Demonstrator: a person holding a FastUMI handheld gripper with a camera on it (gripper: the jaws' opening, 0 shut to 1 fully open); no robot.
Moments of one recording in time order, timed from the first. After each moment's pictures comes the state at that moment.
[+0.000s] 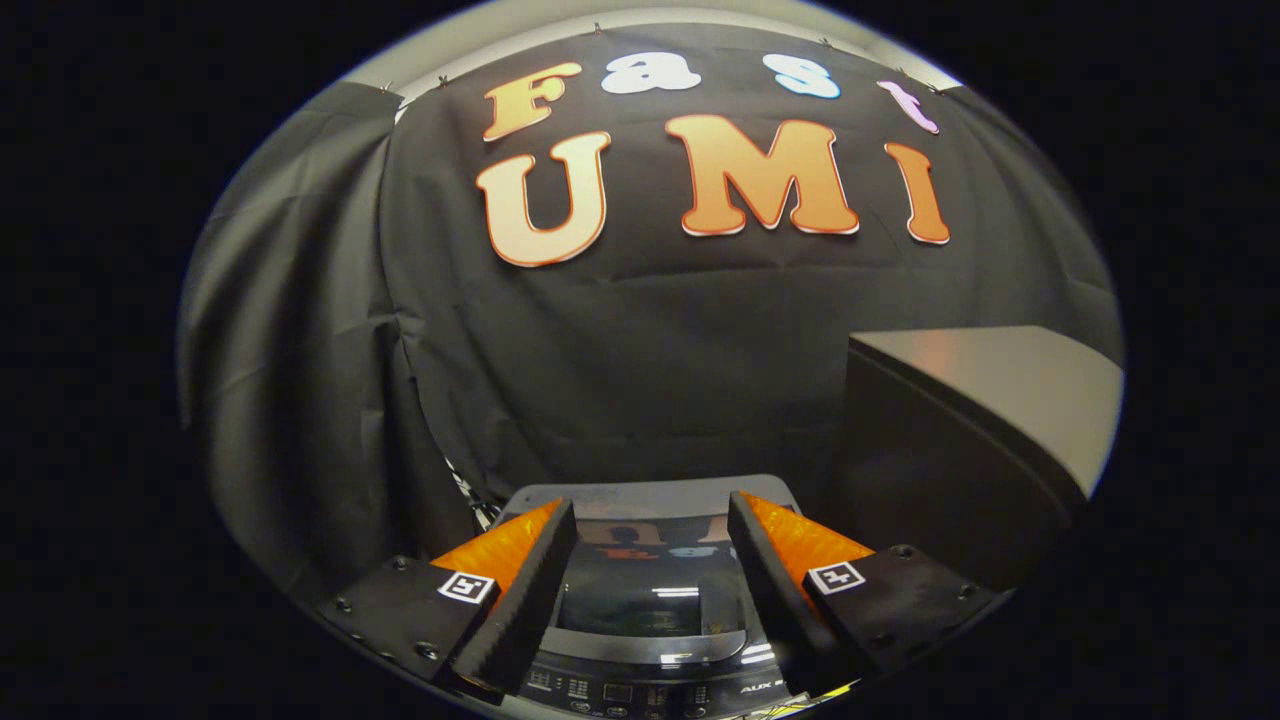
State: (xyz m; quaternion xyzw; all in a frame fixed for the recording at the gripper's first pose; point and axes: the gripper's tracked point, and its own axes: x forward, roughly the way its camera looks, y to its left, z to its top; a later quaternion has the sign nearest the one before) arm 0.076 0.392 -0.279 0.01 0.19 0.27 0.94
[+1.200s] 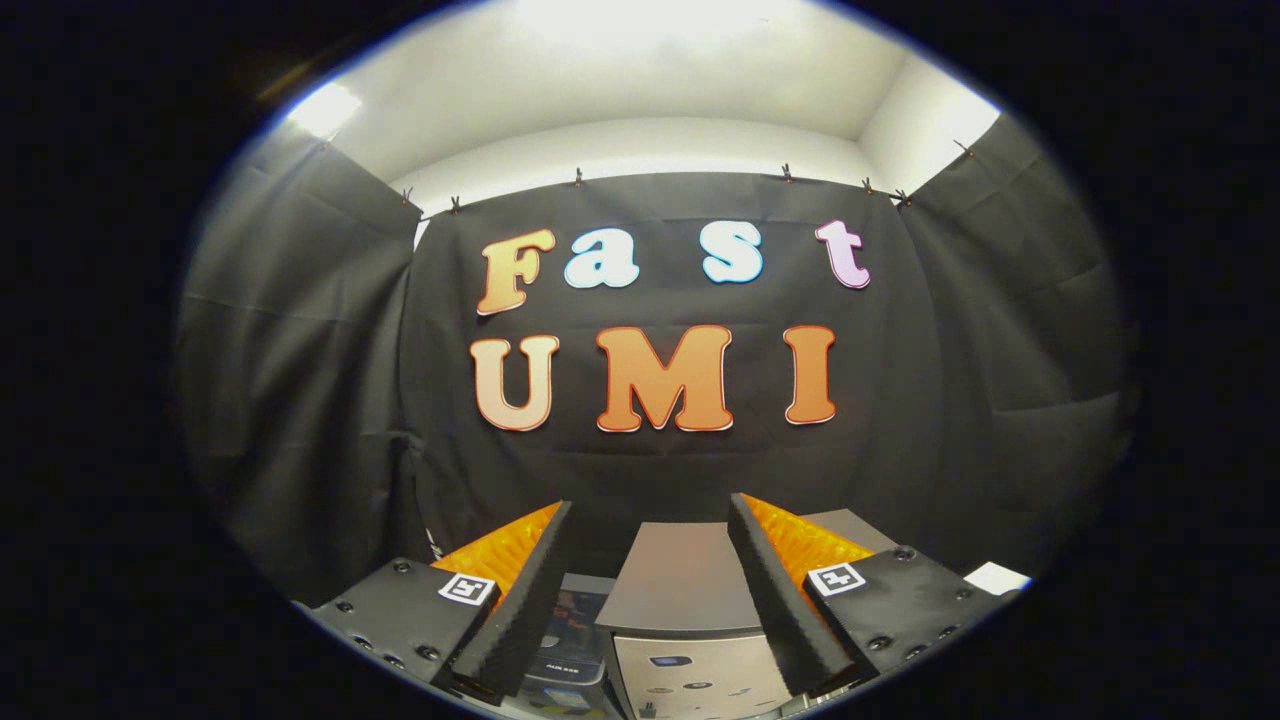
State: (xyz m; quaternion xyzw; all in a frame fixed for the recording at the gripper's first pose) arm -0.024 0.074 -0.012 0.02 0.00 0.27 0.96
